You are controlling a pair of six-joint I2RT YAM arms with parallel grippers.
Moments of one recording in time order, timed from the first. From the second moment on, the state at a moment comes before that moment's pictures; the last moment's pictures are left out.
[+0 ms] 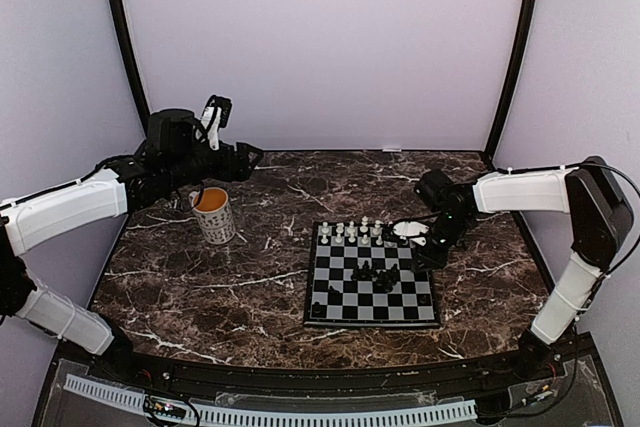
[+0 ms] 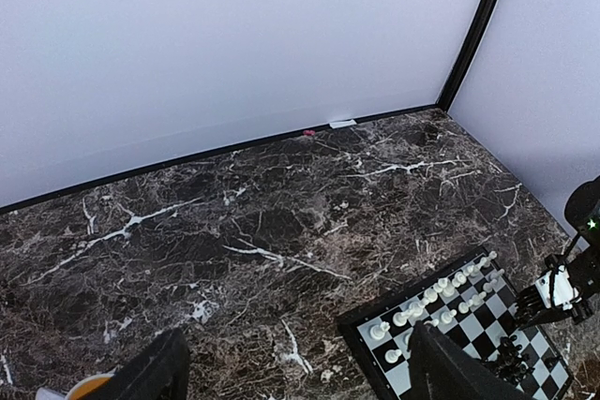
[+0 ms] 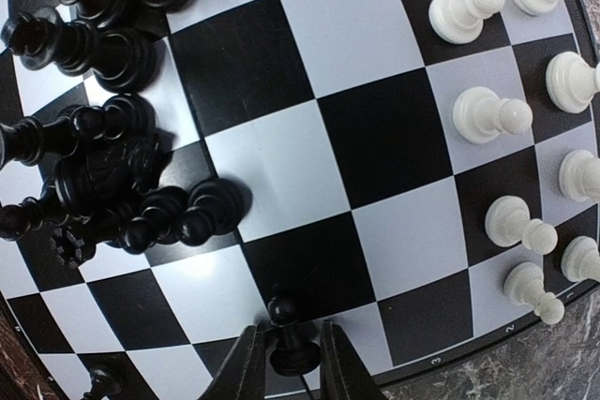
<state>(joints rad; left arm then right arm) -0.57 1.34 1.05 -0.05 -0.02 -0.19 0.54 1.69 1.03 -0.72 -0.19 -0.65</state>
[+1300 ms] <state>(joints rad) -0.83 1.69 1.18 0.14 0.50 -0.45 0.53 1.39 1.08 -0.76 -0.70 -0.61</state>
